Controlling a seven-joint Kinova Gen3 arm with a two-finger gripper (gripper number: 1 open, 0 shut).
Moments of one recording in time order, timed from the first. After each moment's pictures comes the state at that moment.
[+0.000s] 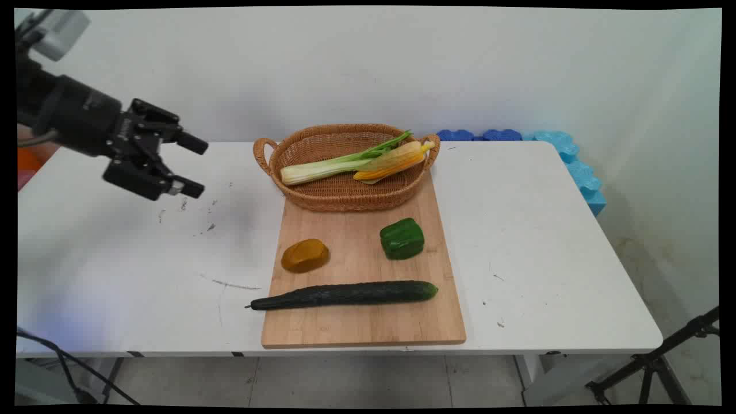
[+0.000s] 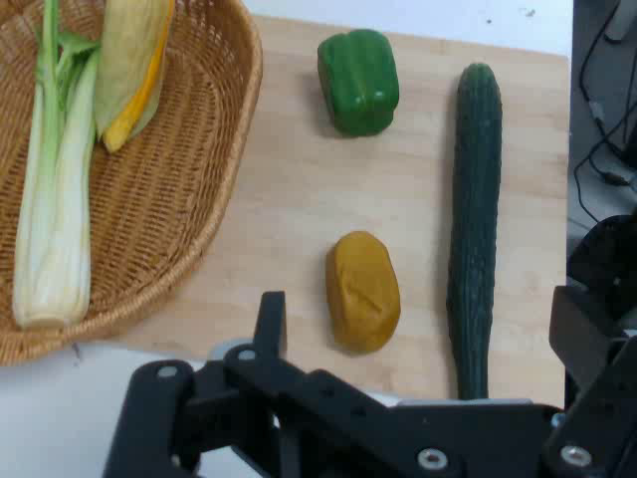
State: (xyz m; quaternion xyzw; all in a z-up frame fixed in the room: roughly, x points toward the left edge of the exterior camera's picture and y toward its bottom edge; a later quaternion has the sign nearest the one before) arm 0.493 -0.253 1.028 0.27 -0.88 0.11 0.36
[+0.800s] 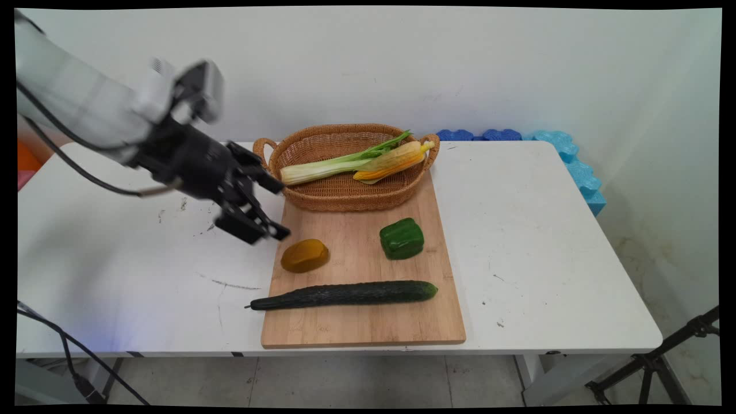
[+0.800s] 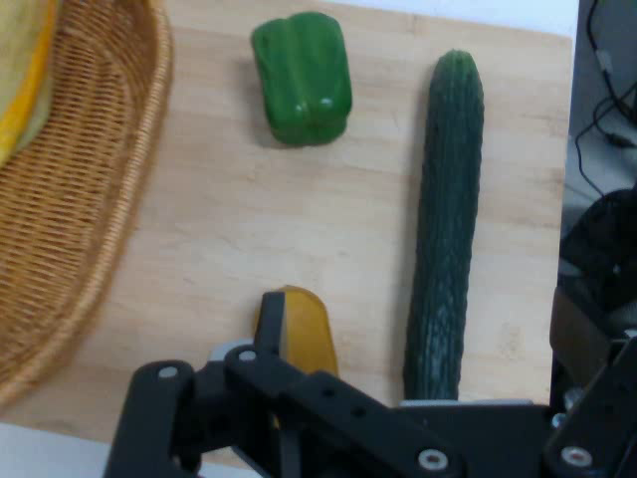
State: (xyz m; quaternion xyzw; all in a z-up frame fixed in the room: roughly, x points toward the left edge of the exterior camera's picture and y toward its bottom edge) arm 0.366 -0.282 0.984 0.28 -0.91 0.10 0.31
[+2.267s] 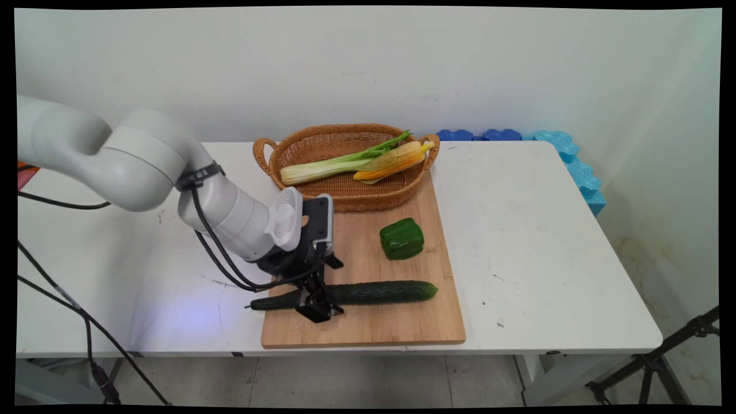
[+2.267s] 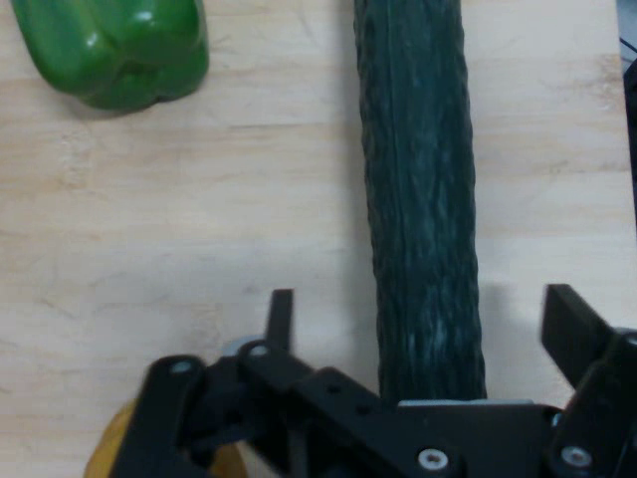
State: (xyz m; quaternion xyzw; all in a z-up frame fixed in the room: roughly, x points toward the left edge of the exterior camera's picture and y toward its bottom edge) arm 0.264 -0.308 0.837 0.19 -0.95 0.09 0.23
